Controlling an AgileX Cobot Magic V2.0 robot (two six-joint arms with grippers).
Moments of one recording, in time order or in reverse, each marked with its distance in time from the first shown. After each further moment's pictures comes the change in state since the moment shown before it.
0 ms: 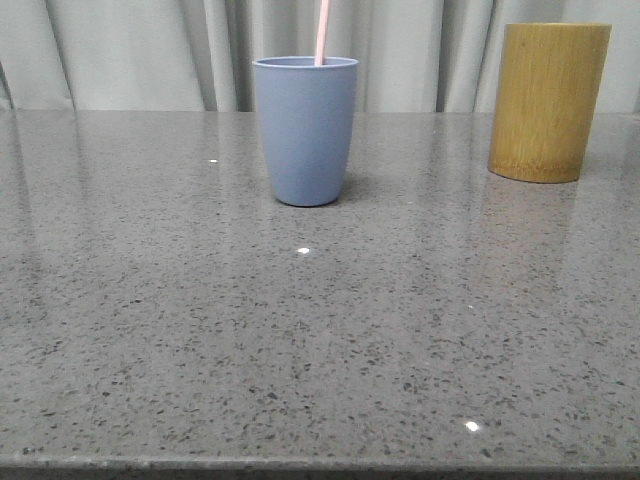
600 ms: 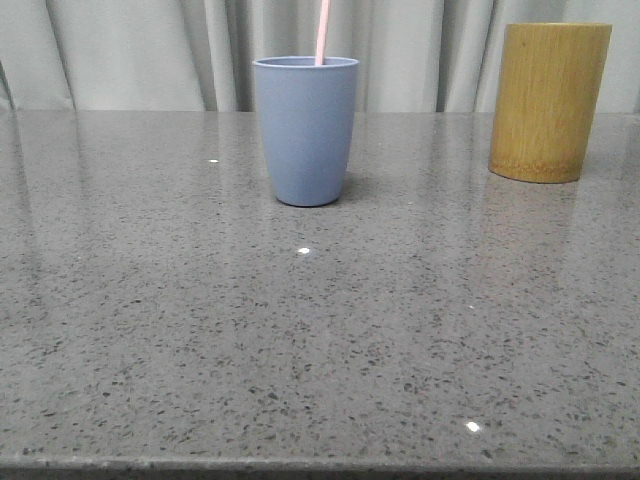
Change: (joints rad) left arm 0.000 0.000 0.000 0.000 0.000 0.000; right arm 0.000 -0.080 0.077 0.000 -0.106 0.008
